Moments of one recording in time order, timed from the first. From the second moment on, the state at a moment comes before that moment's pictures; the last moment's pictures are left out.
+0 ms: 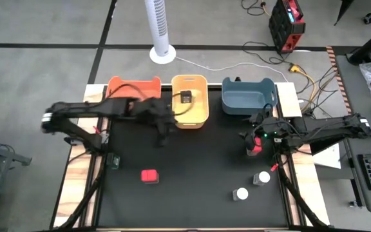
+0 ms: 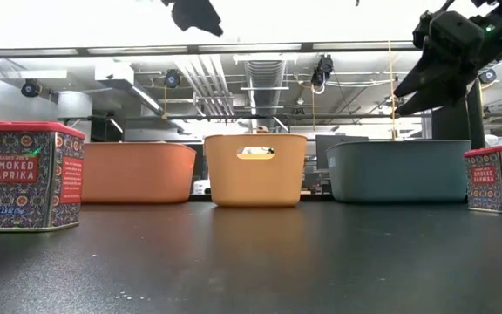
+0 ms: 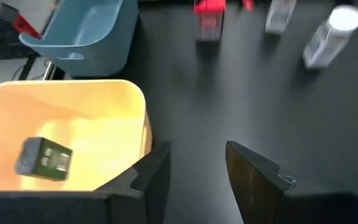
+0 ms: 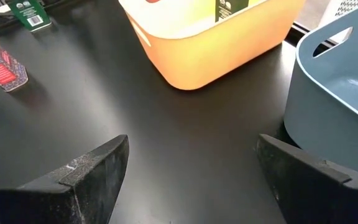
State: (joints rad) left arm 0.01 1.36 1.34 -0.69 -0.10 0.02; right arm 0.03 0.66 0.50 -0.48 0.34 0.44
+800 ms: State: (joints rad) left arm -0.46 1.12 0.86 -0.35 -0.59 -0.37; right arm 0.03 0.66 0.50 -0.48 0.34 0.44
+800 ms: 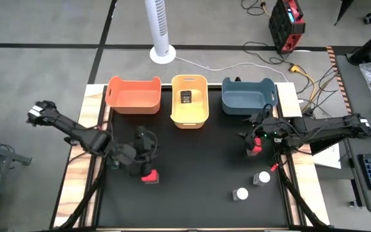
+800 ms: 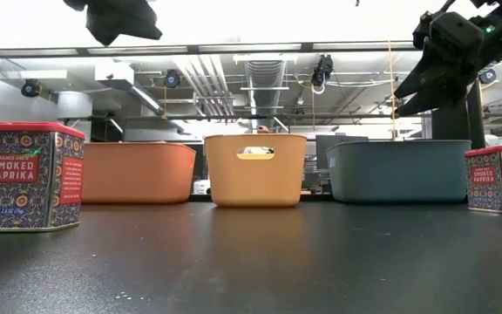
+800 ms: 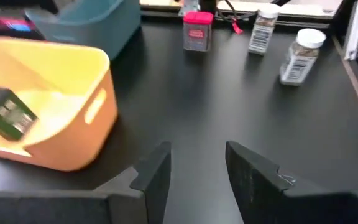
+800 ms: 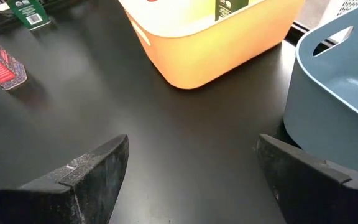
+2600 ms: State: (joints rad) left arm -0.59 0.99 0.55 -0.10 -0.98 -0.08; right arm 0.24 1.36 1.29 -1.52 0.07 1.26
